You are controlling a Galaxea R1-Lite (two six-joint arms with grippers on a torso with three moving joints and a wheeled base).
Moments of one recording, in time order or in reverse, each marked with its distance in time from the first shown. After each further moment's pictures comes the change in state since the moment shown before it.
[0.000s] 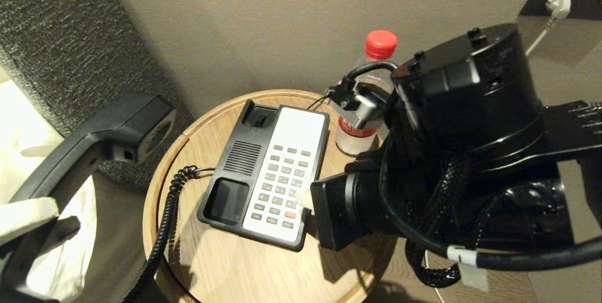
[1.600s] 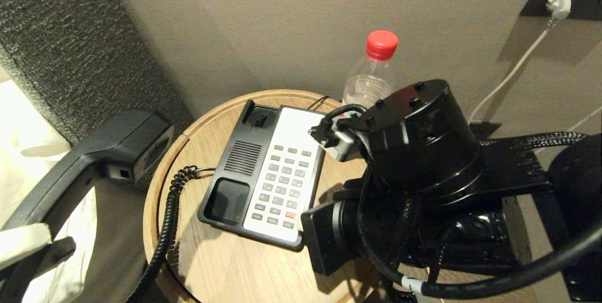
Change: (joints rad) left arm 0.000 -0.044 0.053 -0.013 -0.025 0.000; right arm 0.008 0.059 0.046 -0.003 -0.009 -0.004
